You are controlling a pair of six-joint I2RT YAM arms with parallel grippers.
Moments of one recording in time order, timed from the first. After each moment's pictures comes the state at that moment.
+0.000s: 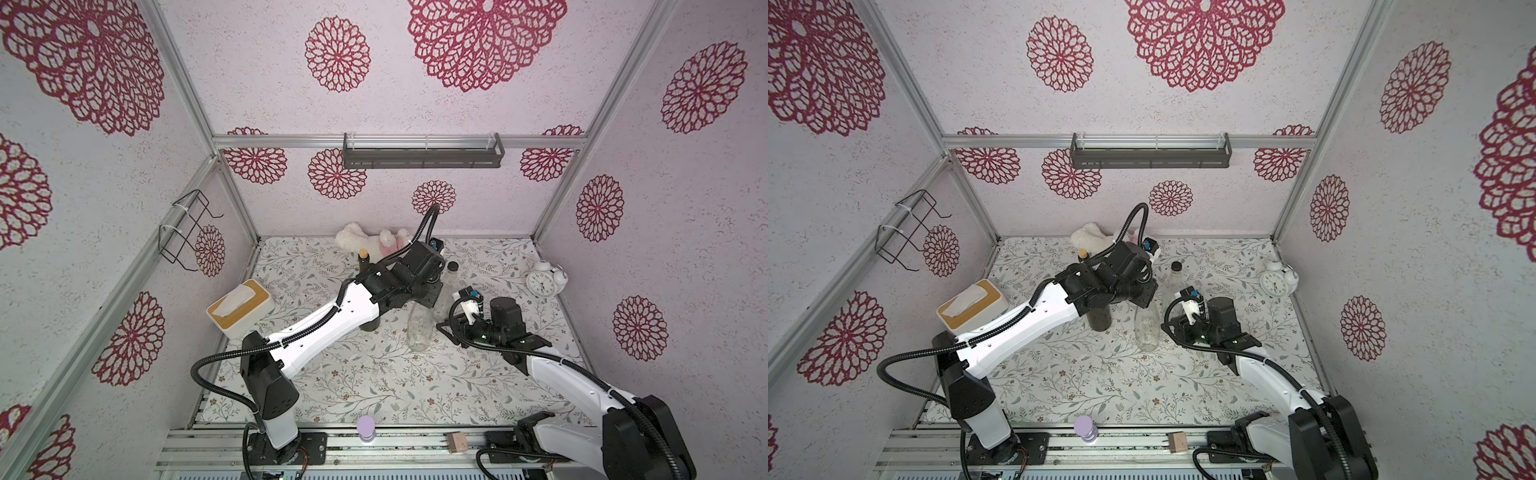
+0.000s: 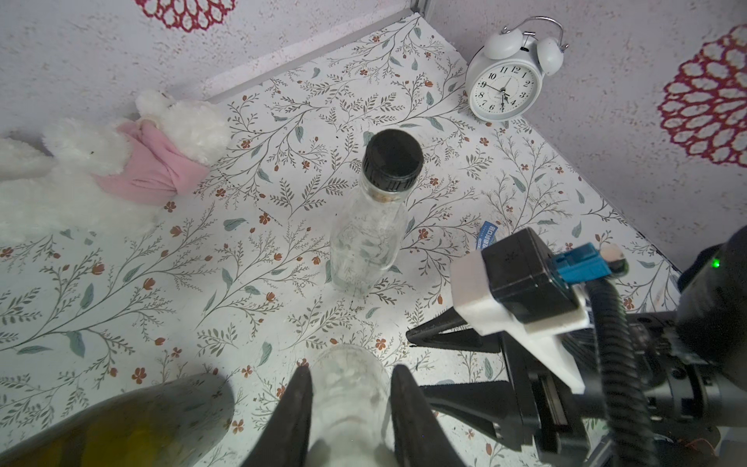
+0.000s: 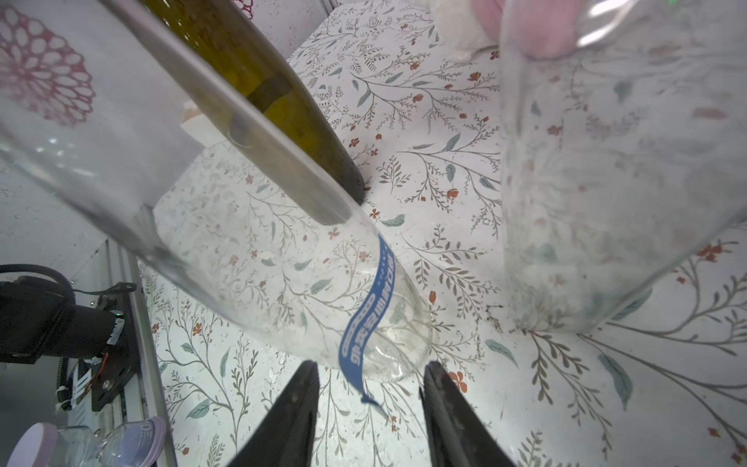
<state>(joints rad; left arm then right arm) -0.91 1.77 1.81 -0.84 -0.18 -0.27 0.38 1.15 0.55 0.03 -0.58 0.13</state>
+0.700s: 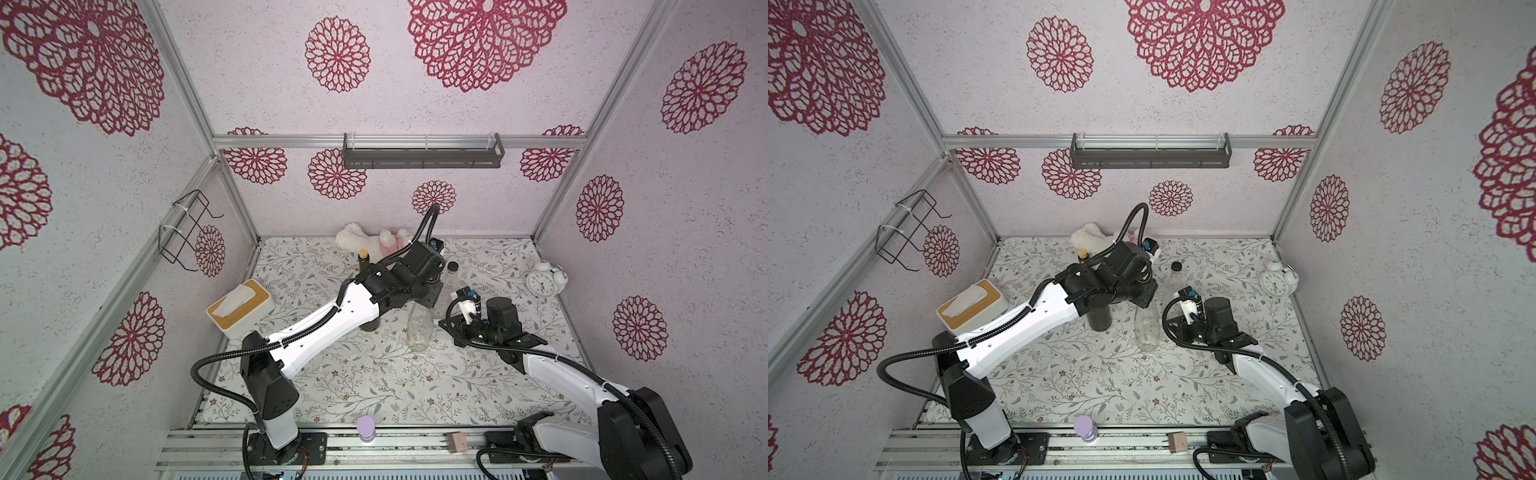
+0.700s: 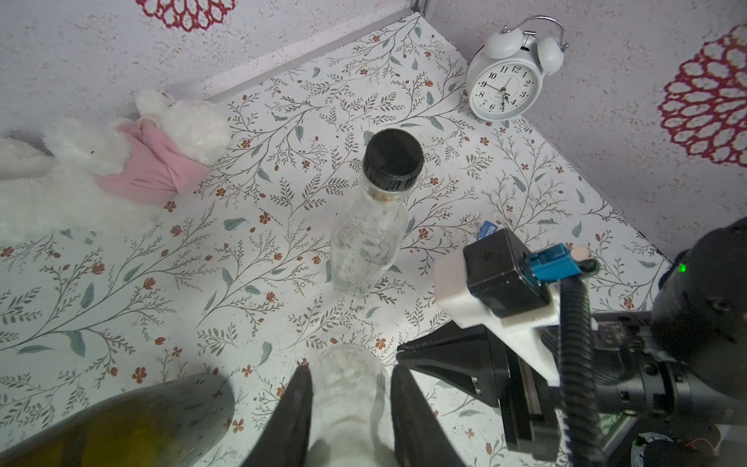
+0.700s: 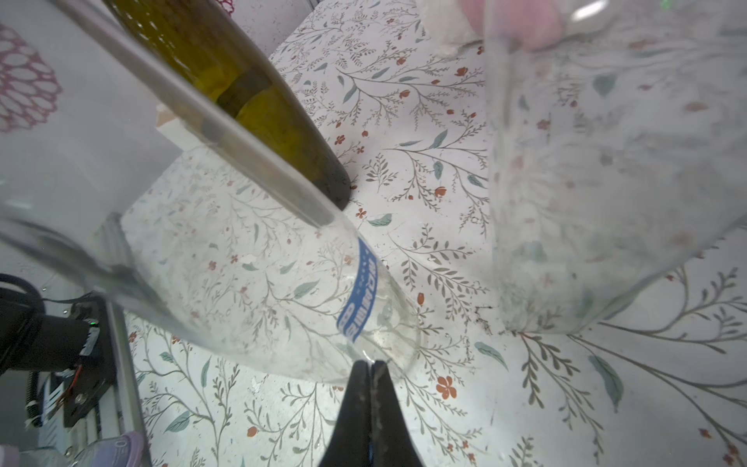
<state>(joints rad) -0.91 1.77 1.81 -0.84 -0.19 -0.27 0.39 1.19 0.55 0.05 -0.50 0.14</state>
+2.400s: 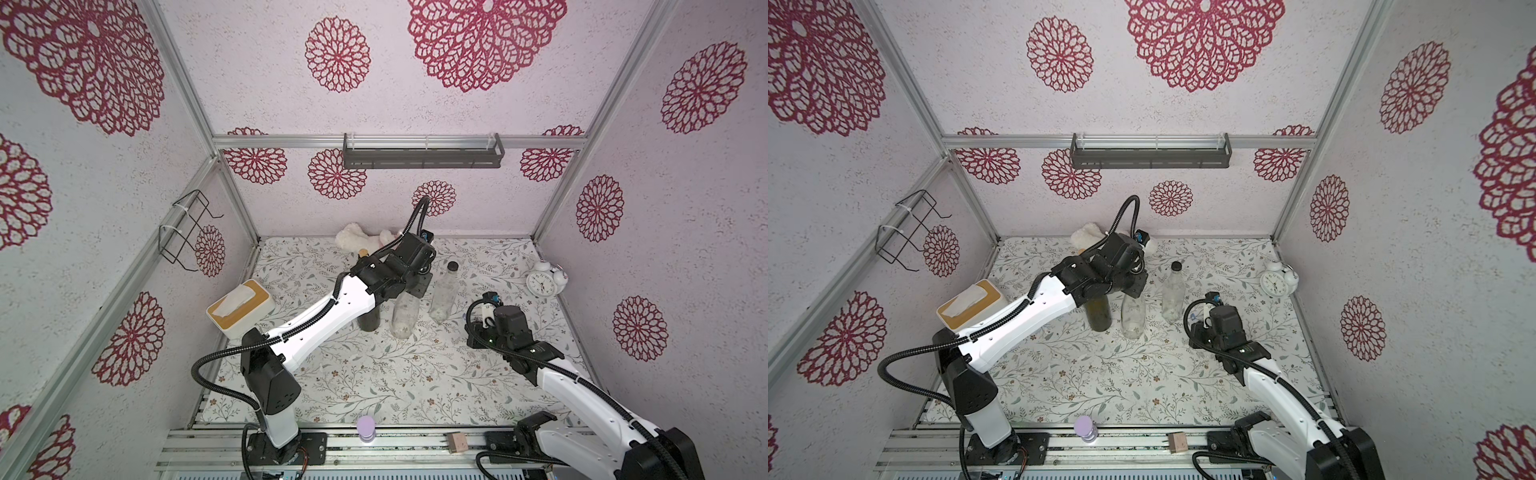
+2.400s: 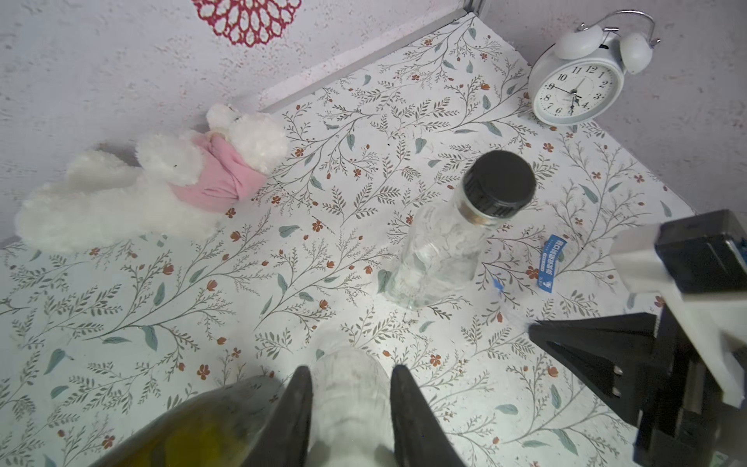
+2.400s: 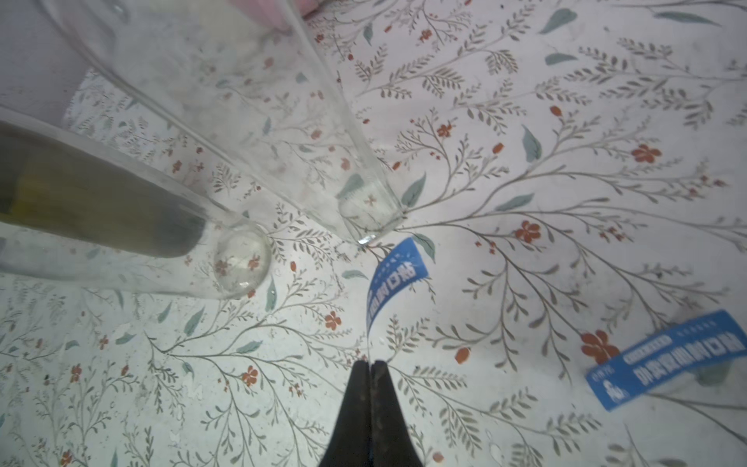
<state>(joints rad) -0.83 1.78 1.83 -0.82 -0.26 -0.17 0.39 0.98 0.54 -0.31 -0.06 0.40</state>
